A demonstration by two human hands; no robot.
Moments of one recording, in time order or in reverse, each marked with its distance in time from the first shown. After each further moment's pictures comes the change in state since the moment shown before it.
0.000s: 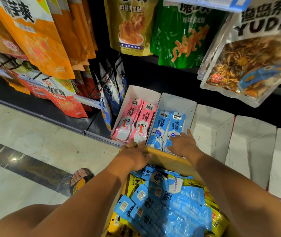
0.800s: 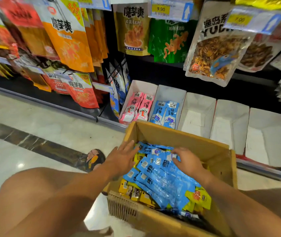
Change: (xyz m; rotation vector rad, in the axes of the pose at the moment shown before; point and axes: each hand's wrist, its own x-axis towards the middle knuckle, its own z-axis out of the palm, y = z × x) left_hand -0.101 -0.085 0.119 0.391 0.291 0.272; right_hand -0.213 -0.026 0.100 0.613 0.322 -0.109
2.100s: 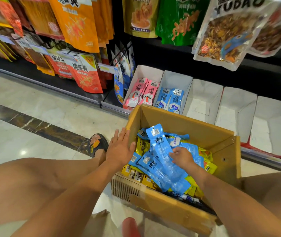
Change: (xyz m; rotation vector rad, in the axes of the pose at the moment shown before) left_hand -0.029 0.006 0.049 -0.416 0.343 -0.227; right_hand -0.016 -0.018 0.070 0.660 -0.055 0.493
